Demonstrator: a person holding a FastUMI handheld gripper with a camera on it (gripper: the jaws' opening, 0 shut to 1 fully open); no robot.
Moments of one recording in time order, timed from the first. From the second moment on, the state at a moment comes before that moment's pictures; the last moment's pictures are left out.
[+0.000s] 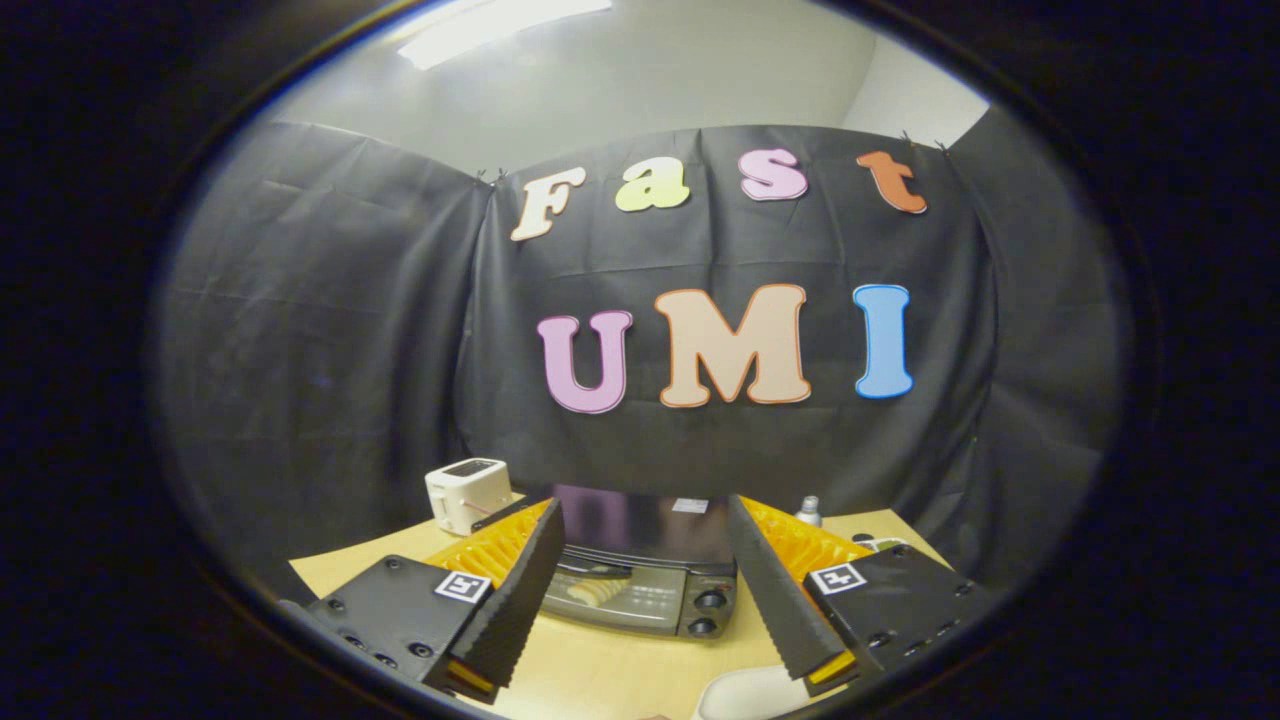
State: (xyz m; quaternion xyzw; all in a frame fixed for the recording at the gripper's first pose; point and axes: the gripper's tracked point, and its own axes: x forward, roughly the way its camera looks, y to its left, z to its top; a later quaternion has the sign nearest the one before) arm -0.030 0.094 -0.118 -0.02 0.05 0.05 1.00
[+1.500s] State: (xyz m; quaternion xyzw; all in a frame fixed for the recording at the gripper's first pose) arm 0.014 -0.291 -0.294 -0.07 -0.05 -0.12 0.99
